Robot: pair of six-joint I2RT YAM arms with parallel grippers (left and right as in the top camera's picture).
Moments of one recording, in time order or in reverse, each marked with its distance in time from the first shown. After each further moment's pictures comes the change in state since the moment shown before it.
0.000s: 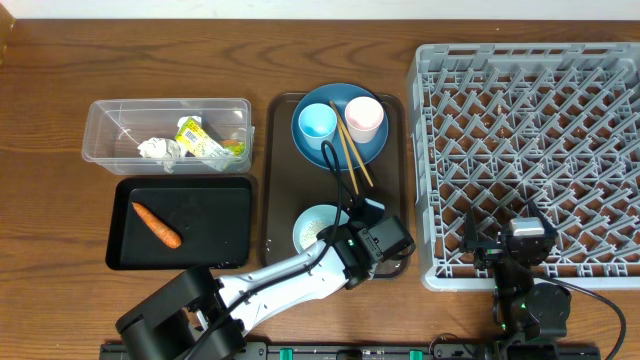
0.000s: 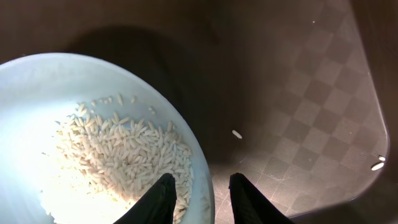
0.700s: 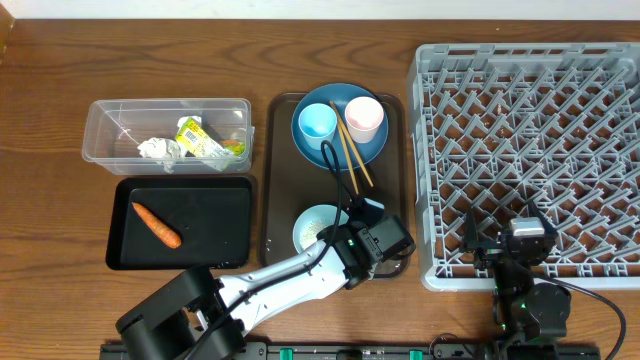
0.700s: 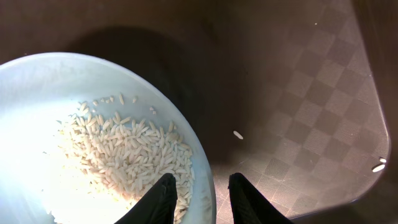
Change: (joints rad) left arm 0.000 0.000 0.000 0.000 -0.001 -0.008; right arm 0.000 0.000 0.000 0.000 0.000 0.000
